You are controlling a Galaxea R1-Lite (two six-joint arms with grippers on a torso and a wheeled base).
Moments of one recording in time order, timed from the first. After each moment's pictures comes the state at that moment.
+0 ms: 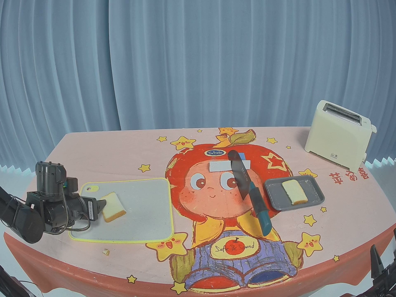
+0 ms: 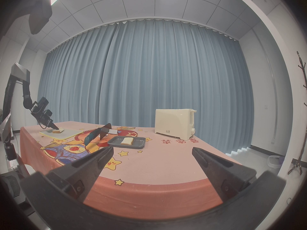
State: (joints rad) left arm -0.10 1.70 -0.44 -0.60 0.06 -0.07; right arm 0.00 0.02 -0.02 0.01 0.01 -0.02
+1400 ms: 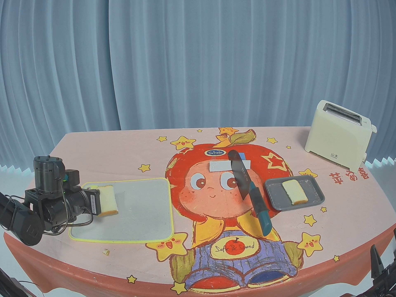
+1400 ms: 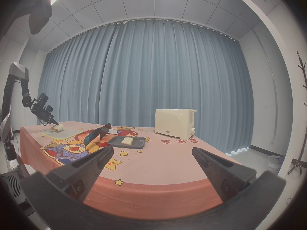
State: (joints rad) left arm -0.16 1.66 -0.45 -0.67 0.07 -0.07; right arm 0.00 0.02 -0.02 0.01 0.02 -0.02
